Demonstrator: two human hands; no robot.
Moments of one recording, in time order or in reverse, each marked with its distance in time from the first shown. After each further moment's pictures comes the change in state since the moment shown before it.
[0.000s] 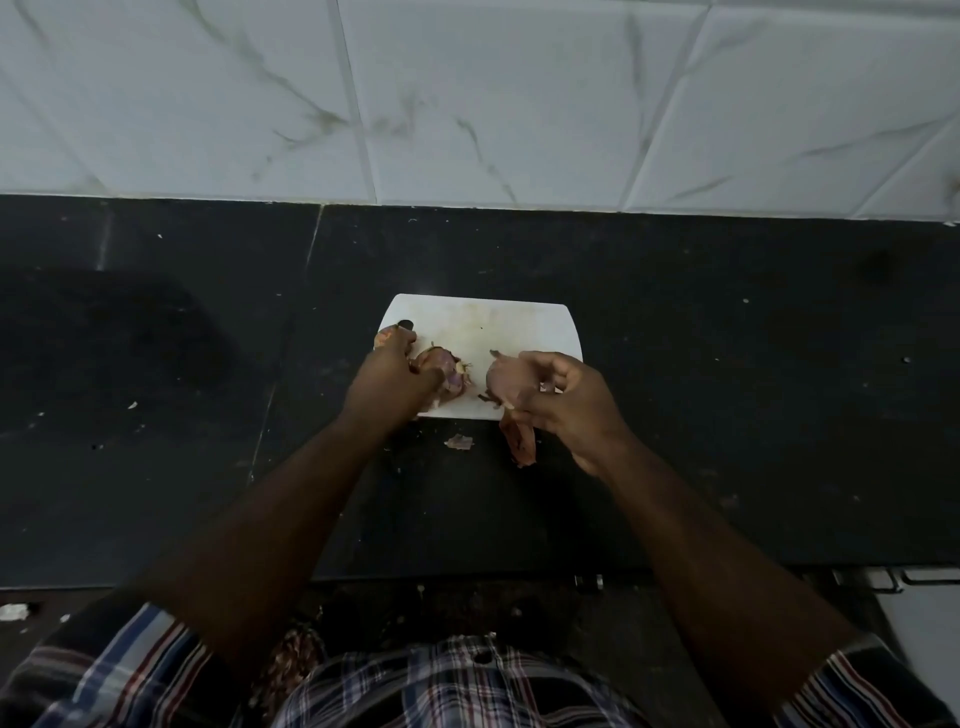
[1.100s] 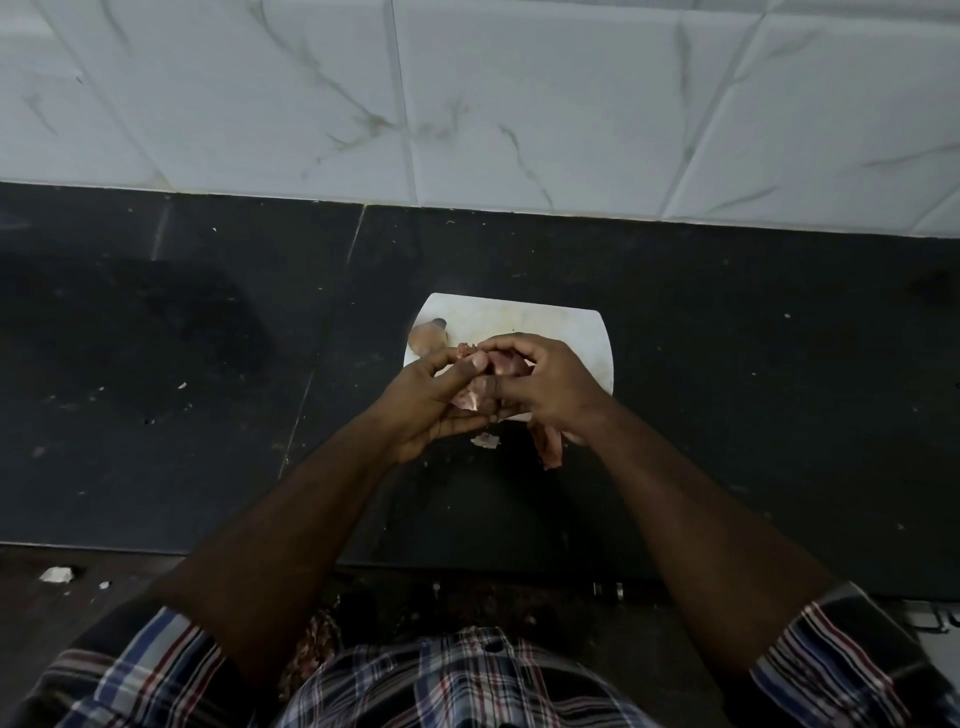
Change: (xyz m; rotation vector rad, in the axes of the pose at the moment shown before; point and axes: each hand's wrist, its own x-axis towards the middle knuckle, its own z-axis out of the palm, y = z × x) left_hand -0.036 0.008 -0.008 -0.909 -0.370 -0.182; right_hand 0.018 -0.024 0.039 -0.203 -0.306 -0.178
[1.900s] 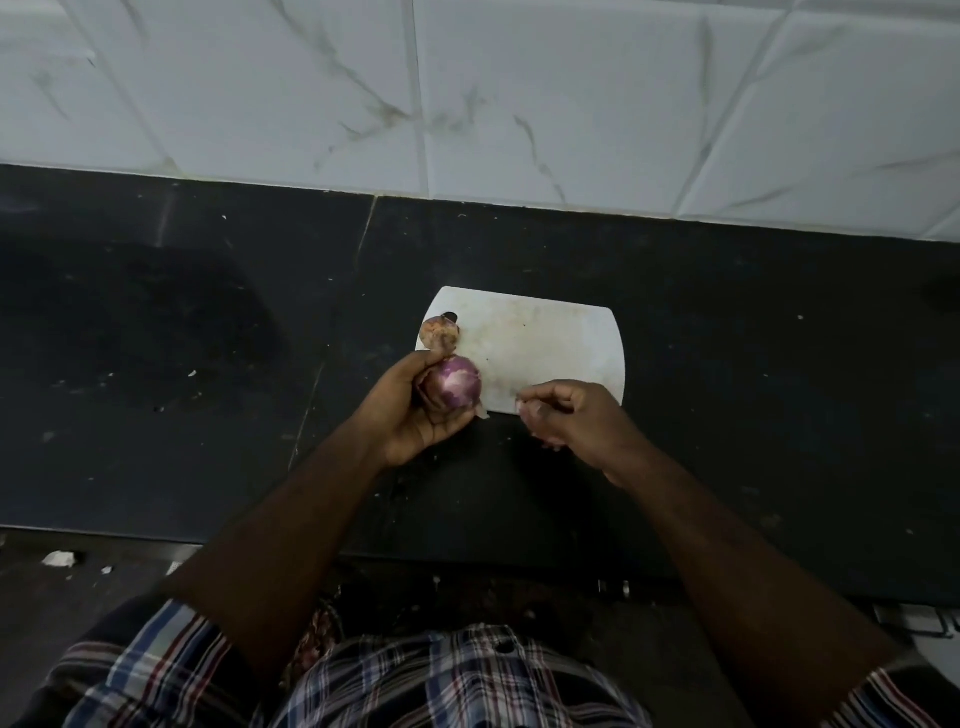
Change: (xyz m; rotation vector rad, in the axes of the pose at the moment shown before) left_hand 0.004 -0.012 -0.036 -0.402 0.076 -0.221; right_hand -0.028 0.035 -0.011 -0.152 0.061 0.181
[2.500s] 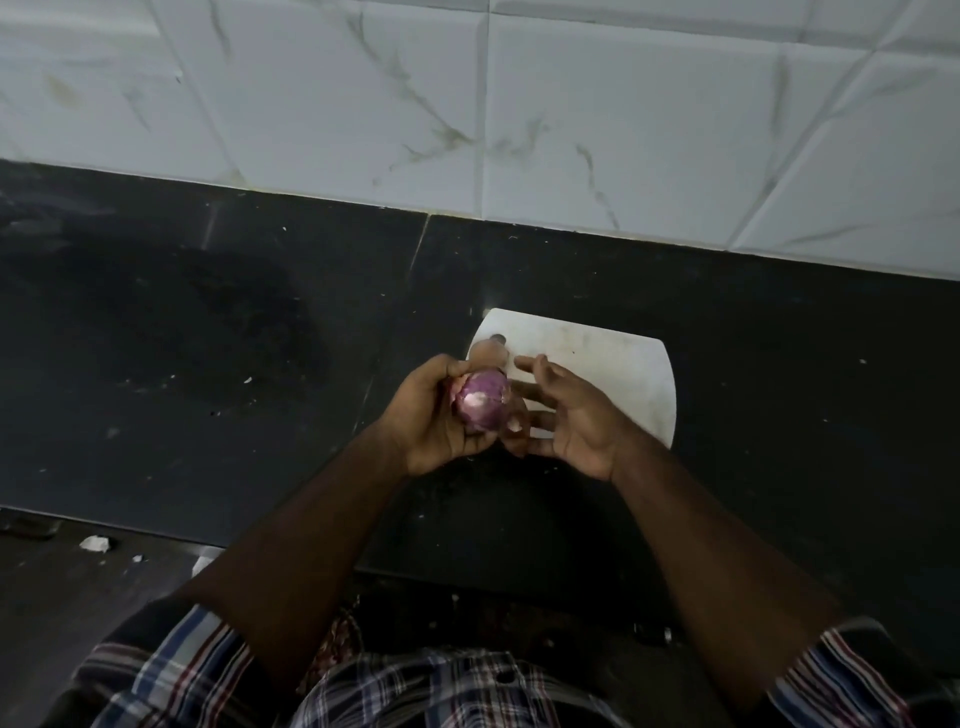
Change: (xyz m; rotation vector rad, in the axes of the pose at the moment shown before) left_hand -0.013 0.028 -0.018 0.008 -0.164 0.003; right_hand 0.040 -0.056 0.047 0.579 -0.246 0.236
